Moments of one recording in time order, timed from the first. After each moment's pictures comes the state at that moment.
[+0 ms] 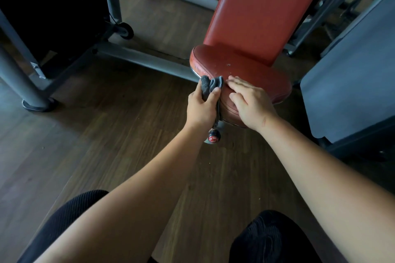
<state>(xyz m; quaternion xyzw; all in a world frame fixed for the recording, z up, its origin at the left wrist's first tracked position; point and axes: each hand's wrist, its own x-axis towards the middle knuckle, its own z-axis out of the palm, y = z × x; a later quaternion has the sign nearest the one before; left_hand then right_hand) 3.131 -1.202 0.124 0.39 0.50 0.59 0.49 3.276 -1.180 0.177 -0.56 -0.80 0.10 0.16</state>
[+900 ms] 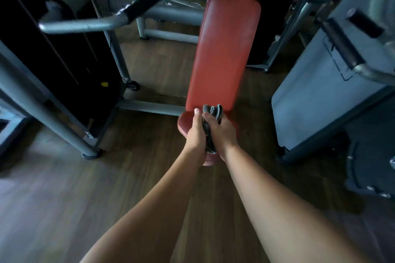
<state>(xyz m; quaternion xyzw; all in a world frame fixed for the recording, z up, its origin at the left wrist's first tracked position) 3.157 -1.267 0.532 0.20 0.52 0.45 0.69 3.235 -1.261 0.540 -0.67 -0.44 0.44 0.41</state>
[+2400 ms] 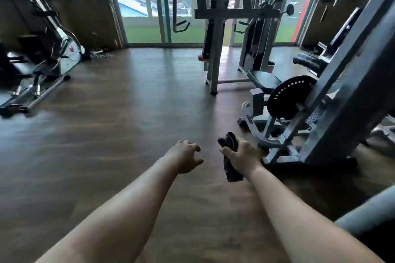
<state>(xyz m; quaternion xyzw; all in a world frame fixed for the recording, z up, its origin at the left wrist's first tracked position) 2.333 -1.866 0.672 0.21 0.96 0.09 0.16 2.399 -1.665 0.674 -0.12 -0.89 0.43 0.04</state>
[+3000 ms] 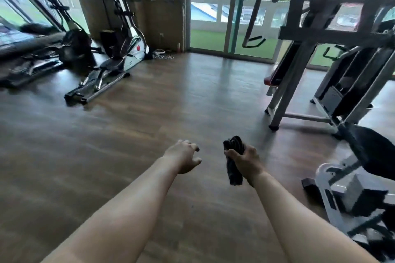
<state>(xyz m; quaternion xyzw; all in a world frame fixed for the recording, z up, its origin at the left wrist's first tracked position) 1.877 -2.014 0.674 0.05 0.99 0.10 0.14 1.878 -1.788 0.673 -0.02 -0.84 0.54 -0.03</state>
